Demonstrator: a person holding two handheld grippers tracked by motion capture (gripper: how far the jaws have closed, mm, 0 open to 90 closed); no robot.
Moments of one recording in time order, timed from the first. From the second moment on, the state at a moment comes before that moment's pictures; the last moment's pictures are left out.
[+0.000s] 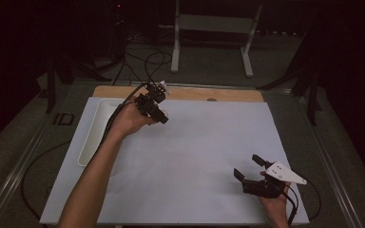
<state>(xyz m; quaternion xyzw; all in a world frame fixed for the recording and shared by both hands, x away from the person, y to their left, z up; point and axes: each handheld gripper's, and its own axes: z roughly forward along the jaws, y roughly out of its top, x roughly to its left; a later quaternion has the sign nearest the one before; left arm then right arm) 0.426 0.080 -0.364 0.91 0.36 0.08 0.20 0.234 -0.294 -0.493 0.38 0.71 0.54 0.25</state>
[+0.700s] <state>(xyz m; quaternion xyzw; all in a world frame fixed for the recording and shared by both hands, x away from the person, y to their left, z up) 0.421 0.093 -0.354 0.91 0.36 0.08 0.20 0.233 -0.294 -0.493 0.38 0.71 0.54 0.25</state>
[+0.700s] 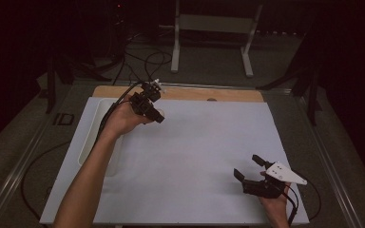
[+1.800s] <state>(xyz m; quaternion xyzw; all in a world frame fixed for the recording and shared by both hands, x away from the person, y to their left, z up) 0.414 0.101 -0.348 0.91 0.36 0.09 0.18 0.233 -0.294 -0.493 0.38 0.71 0.54 0.25</state>
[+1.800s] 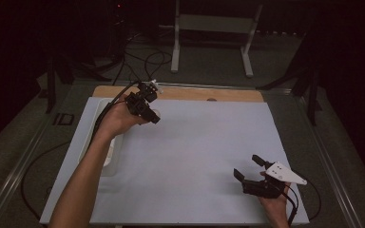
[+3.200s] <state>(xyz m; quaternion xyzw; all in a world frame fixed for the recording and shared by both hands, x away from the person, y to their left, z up) 0.410 0.136 -0.337 0.90 0.37 0.10 0.19 0.232 -0.294 -0.493 0.38 0.71 0.54 0.25</state>
